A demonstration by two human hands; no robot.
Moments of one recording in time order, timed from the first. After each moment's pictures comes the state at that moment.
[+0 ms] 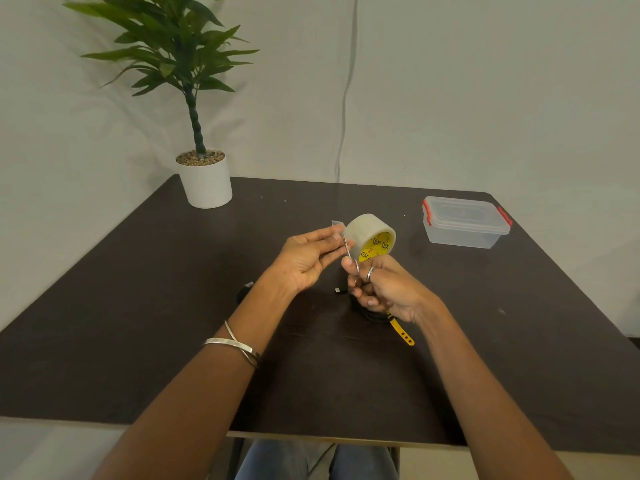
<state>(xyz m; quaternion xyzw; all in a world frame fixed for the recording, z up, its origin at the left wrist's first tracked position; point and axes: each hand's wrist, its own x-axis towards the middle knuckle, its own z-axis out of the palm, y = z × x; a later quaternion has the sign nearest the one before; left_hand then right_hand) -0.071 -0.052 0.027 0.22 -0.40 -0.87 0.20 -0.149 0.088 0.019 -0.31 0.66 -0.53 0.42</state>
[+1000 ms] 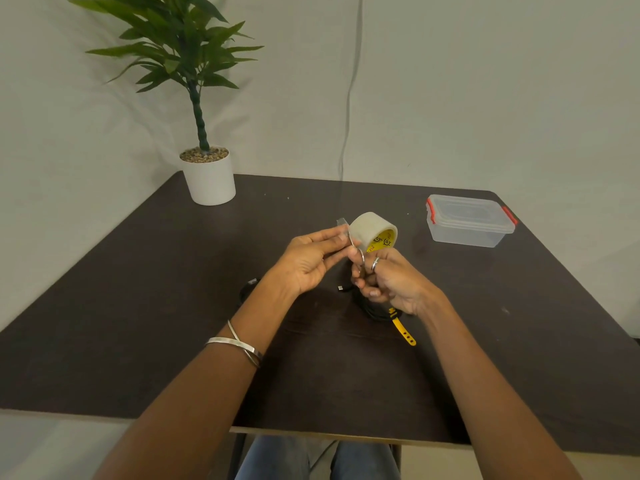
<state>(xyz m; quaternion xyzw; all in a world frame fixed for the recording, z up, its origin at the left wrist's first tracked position) -0.069 -0.050 0.025 0.21 -0.42 -0.87 0.19 -0.156 0.081 0.020 -0.31 0.65 -0.56 0.42</state>
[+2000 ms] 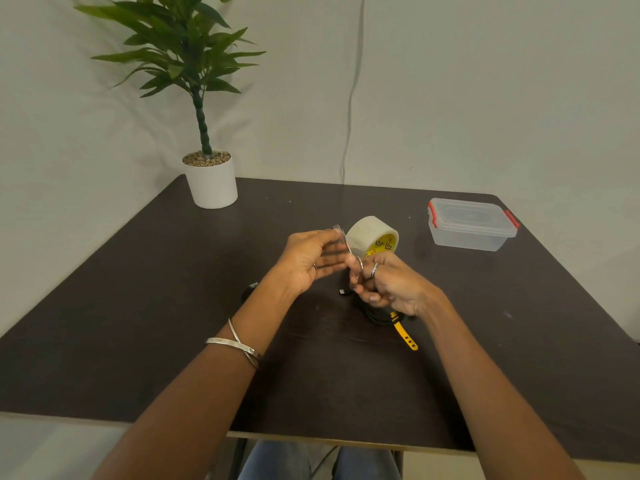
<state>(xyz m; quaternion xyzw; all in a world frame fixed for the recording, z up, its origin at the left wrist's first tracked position) -0.069 -0.054 0.030 0.29 -0.52 -0.78 0.19 -0.161 0.078 0.018 -0.32 0.64 -0.53 0.44</state>
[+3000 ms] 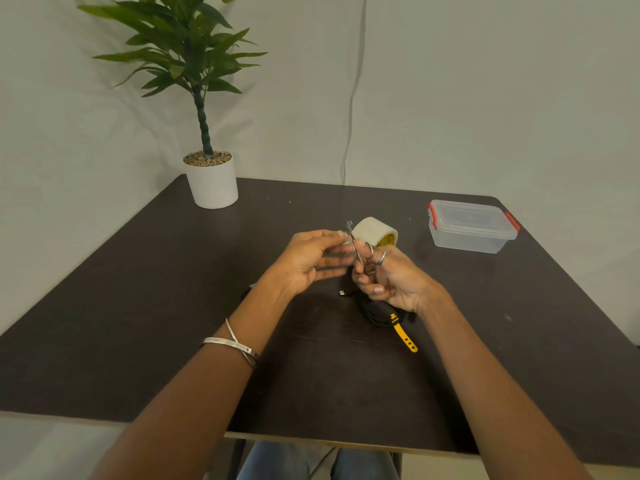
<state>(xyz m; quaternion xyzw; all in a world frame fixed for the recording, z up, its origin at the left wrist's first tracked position) -0.067 -0.058 0.030 0.25 -0.57 -0.77 0.15 -0.171 0.075 0.021 -0.29 0.57 -0.59 0.49</state>
